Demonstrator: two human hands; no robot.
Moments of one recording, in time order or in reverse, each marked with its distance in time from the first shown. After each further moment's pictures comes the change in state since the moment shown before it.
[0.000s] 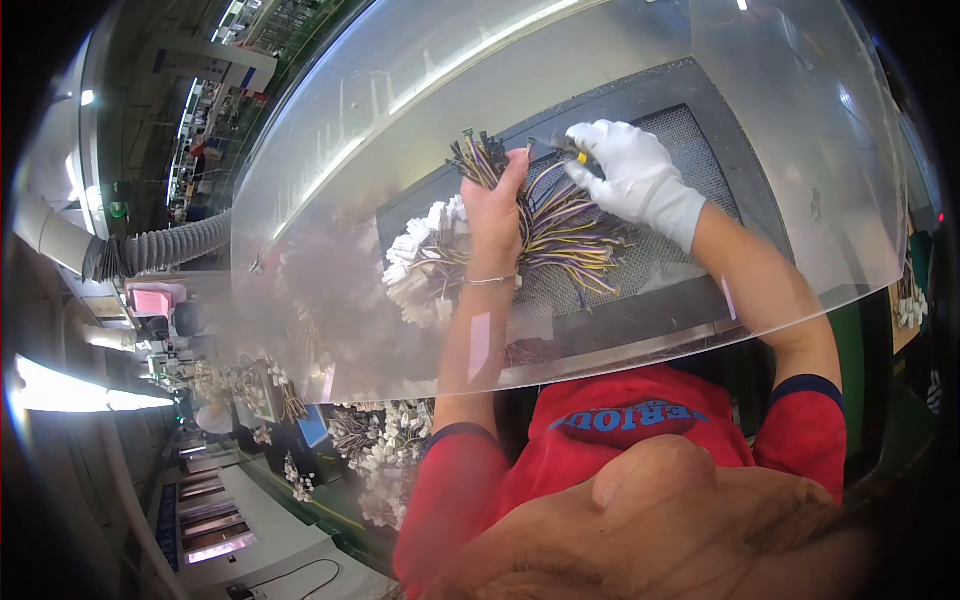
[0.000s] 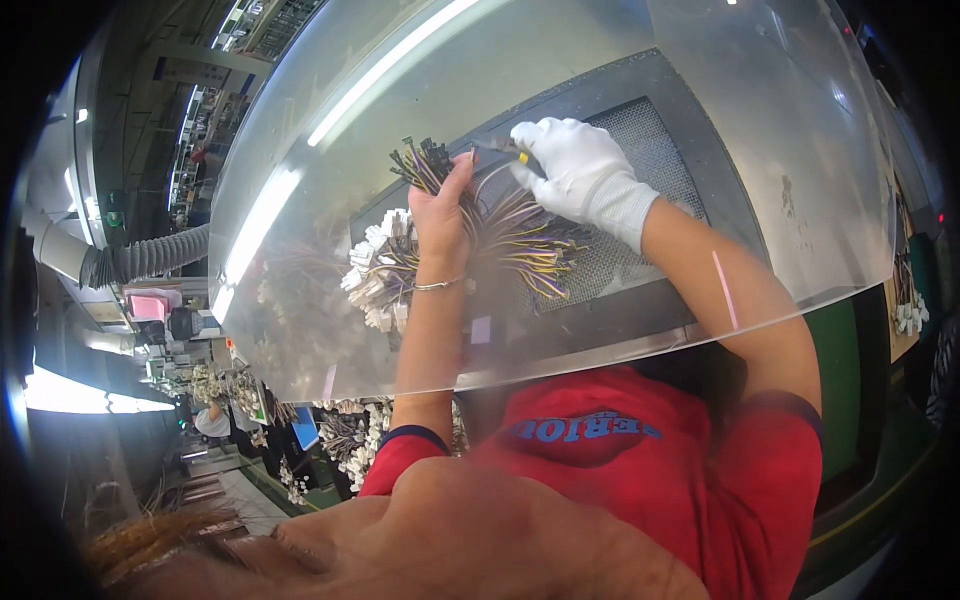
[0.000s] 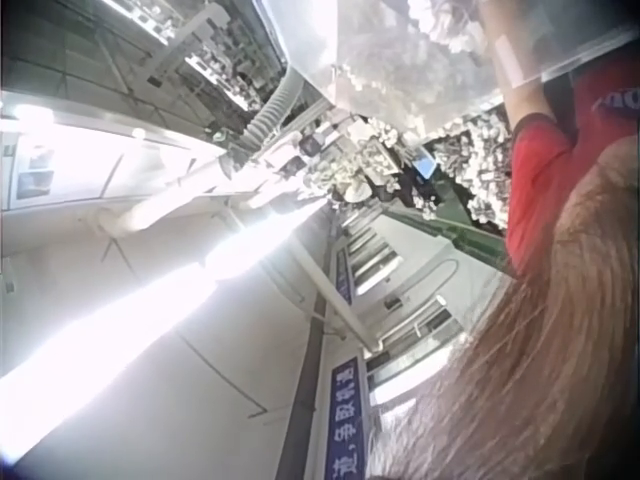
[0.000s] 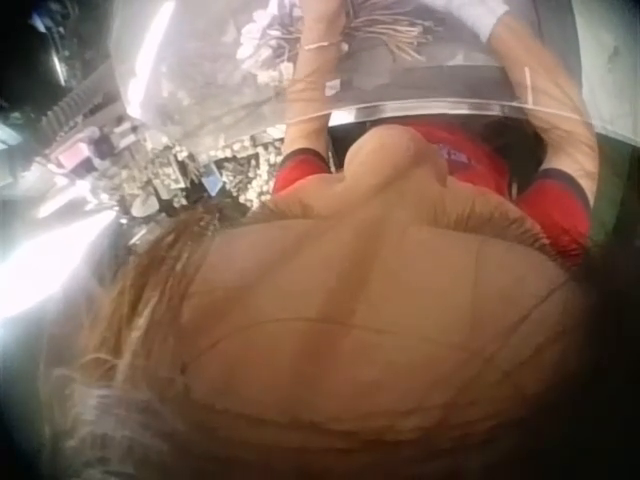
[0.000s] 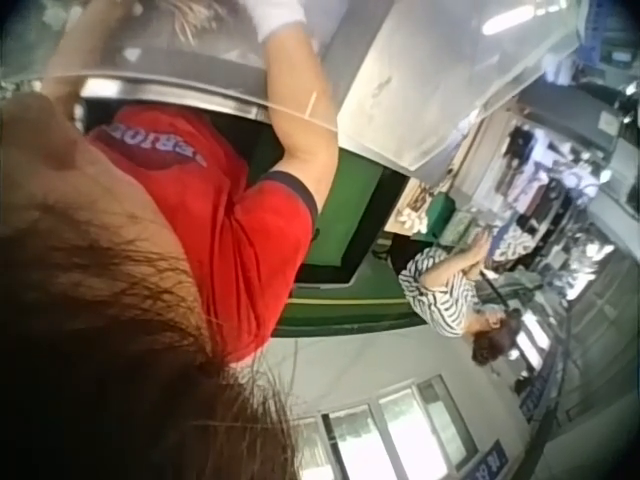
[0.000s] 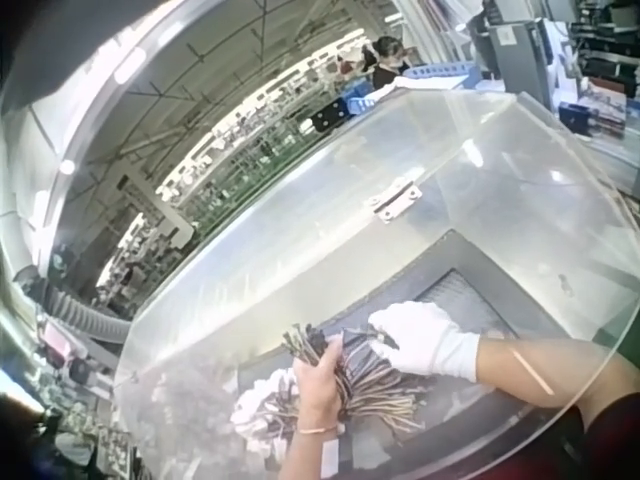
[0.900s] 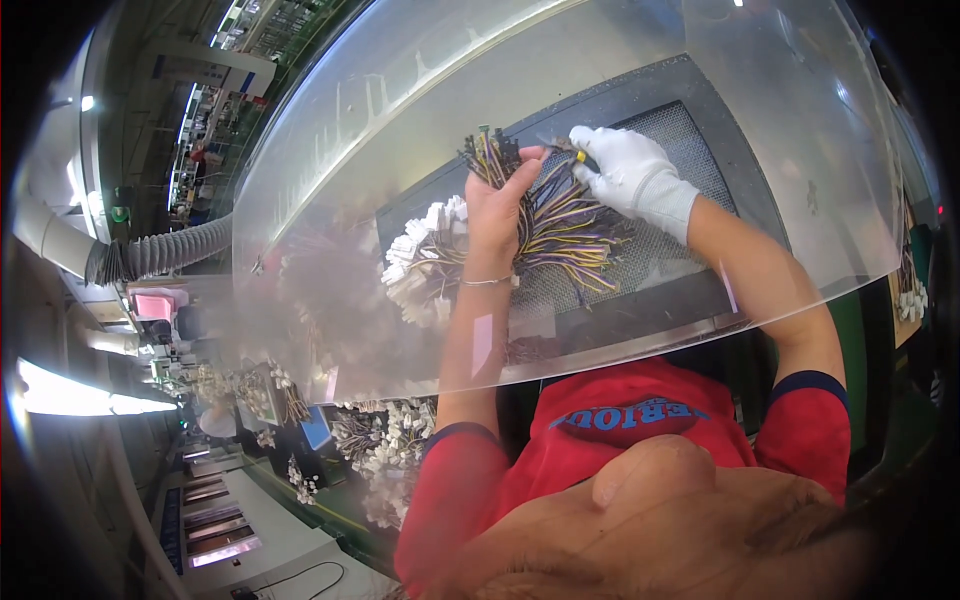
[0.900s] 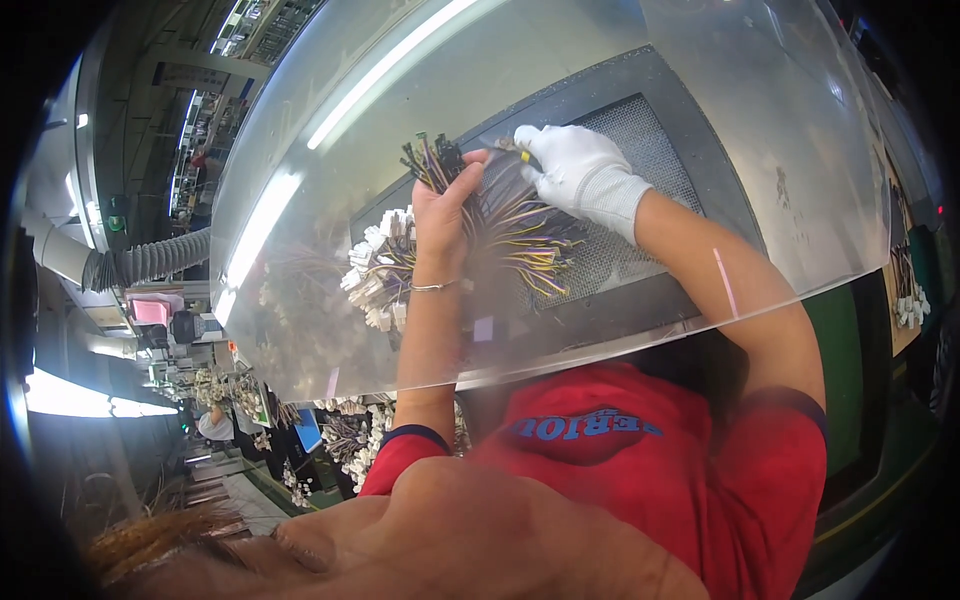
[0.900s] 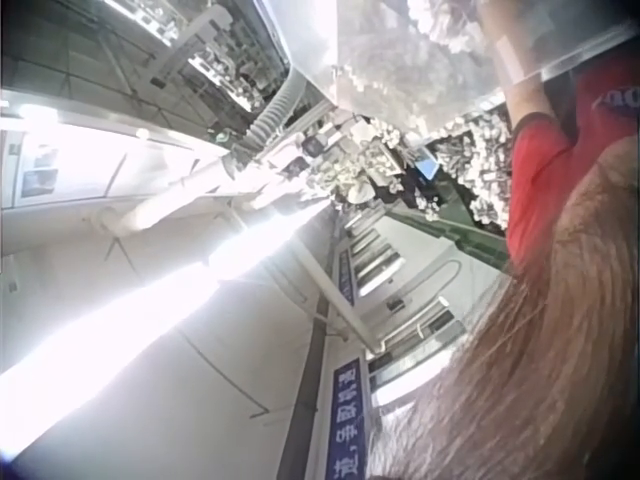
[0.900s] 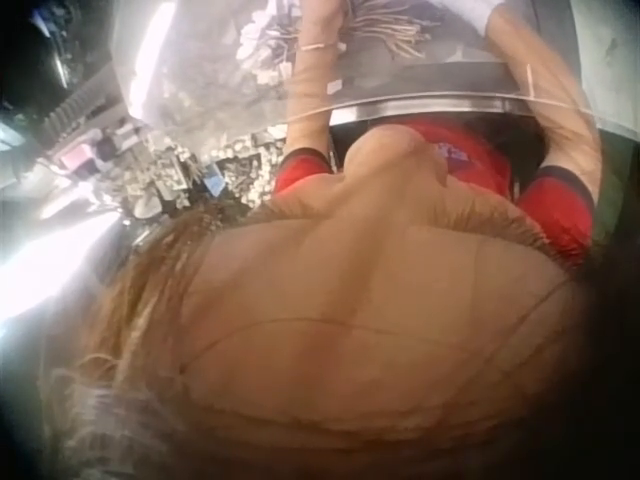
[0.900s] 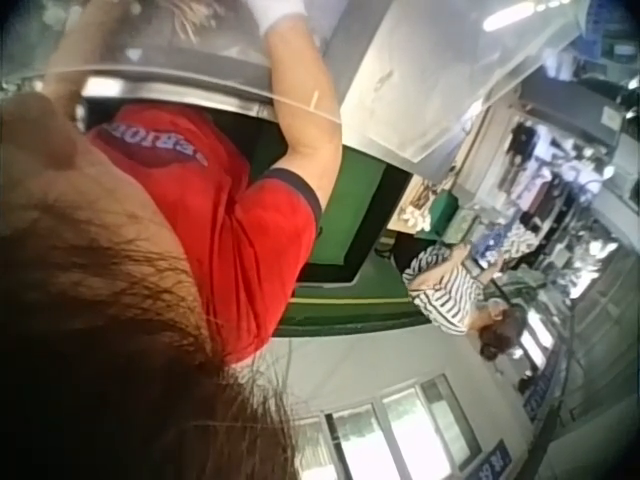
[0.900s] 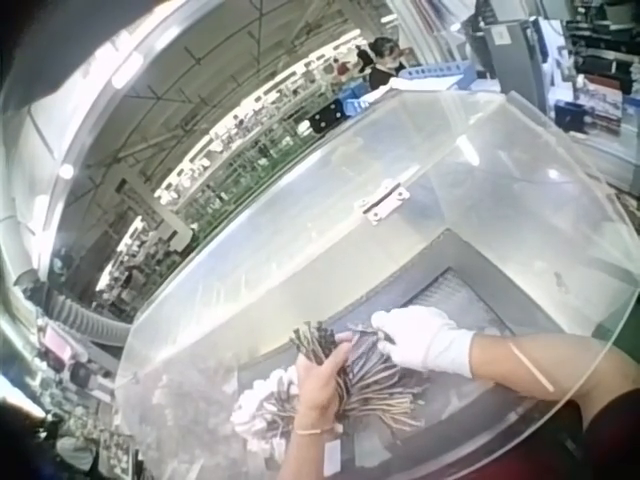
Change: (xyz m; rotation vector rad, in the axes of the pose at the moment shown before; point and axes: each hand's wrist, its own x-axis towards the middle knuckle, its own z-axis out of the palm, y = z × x) left_hand -0.001 0.005 -0.003 0.047 -0.145 -0.027; right_hand 0.002 -0.004 -0.010 -0.053 -0.262 0.118
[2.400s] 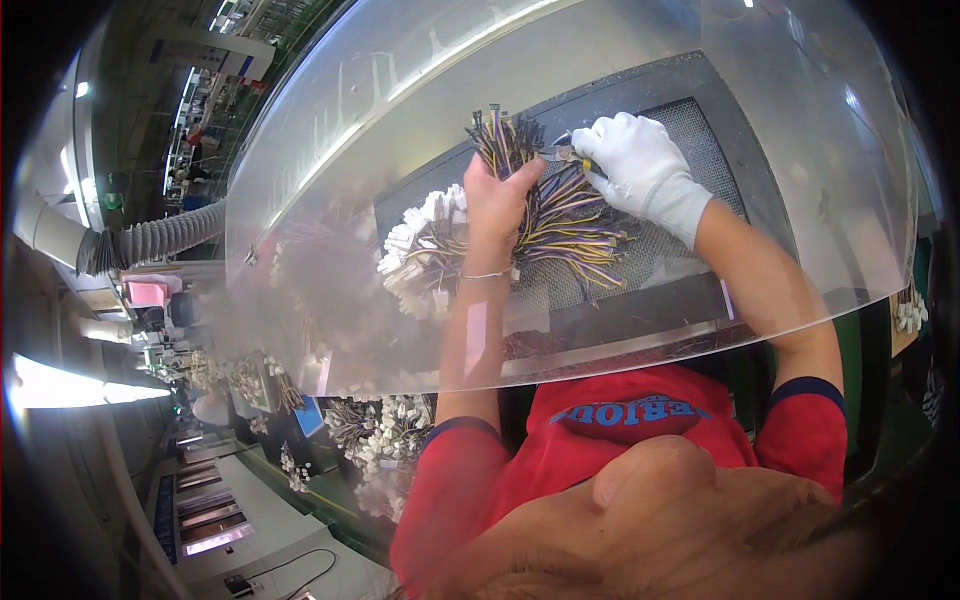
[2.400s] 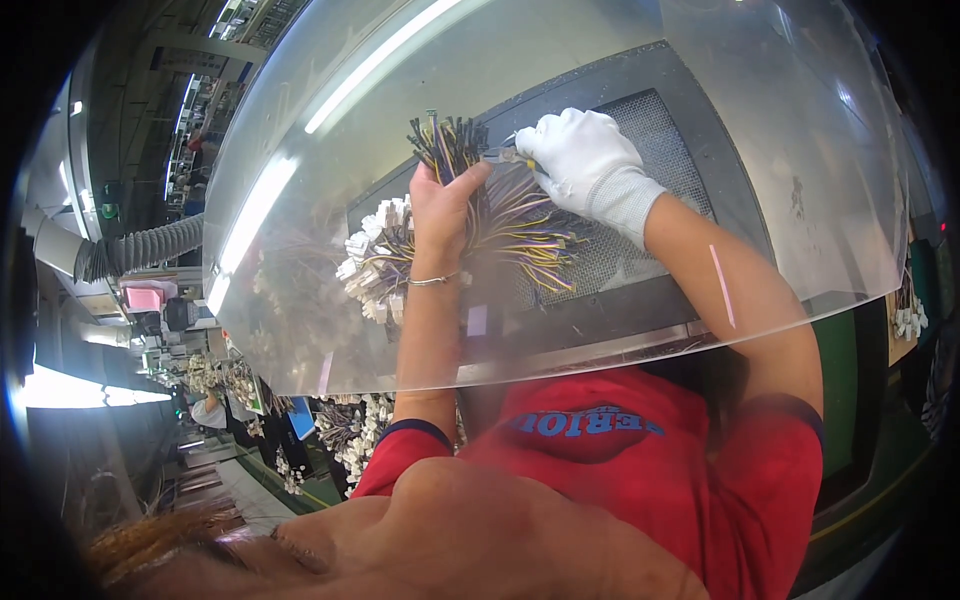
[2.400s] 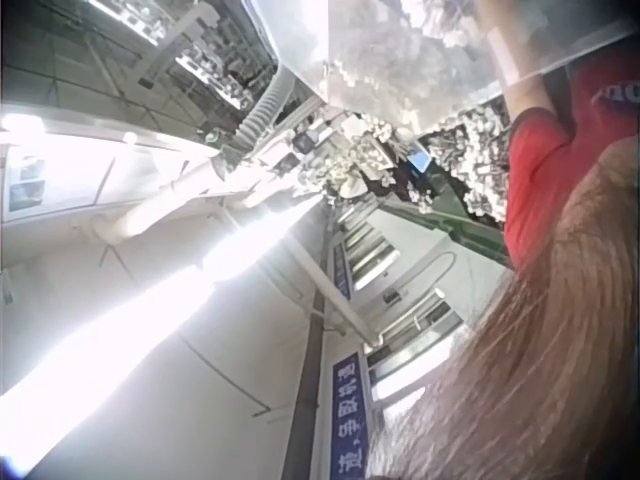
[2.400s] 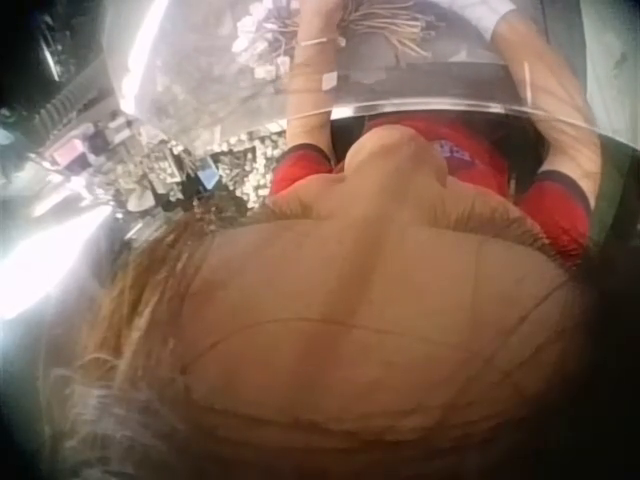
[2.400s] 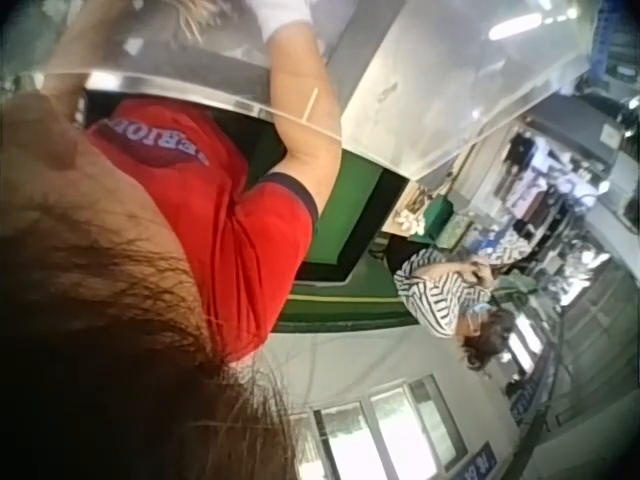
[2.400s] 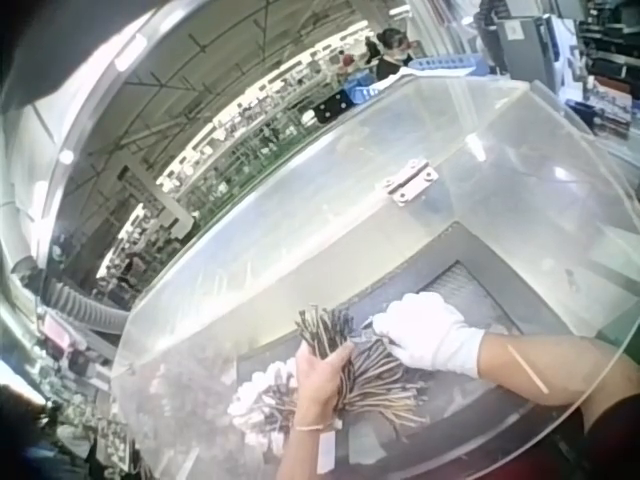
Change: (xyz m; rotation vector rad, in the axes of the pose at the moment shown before) left_hand 0.001 0.000 0.002 0.147 0.106 -0.025; right_hand 0.001 0.005 0.008 -0.258 0.182 -0.260
